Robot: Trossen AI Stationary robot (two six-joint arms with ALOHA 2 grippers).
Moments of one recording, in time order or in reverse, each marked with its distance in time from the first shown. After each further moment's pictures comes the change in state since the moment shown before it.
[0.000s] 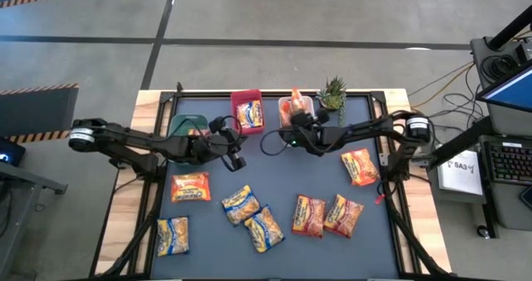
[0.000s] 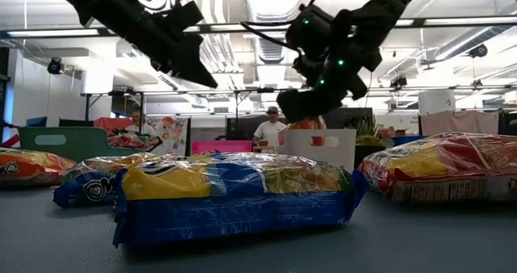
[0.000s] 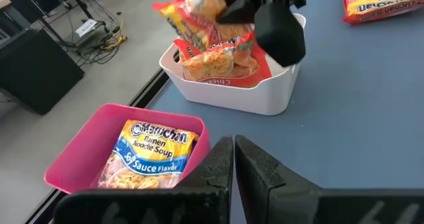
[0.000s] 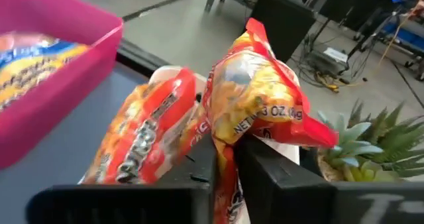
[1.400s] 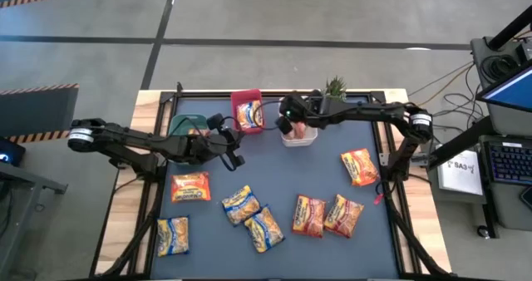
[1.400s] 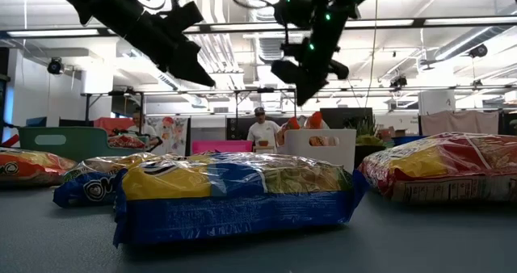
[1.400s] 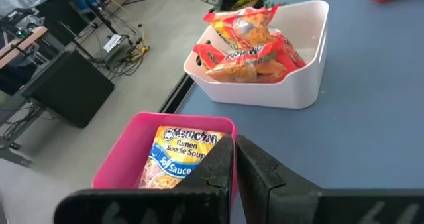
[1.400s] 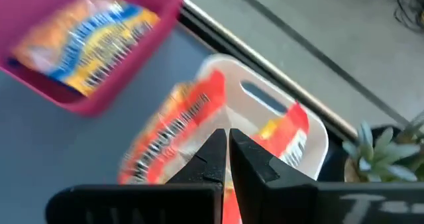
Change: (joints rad) left arm 0.005 -0.011 0.000 -0.010 -0.078 0.138; right arm -0.138 -0.028 0.389 -0.607 -0.491 0.000
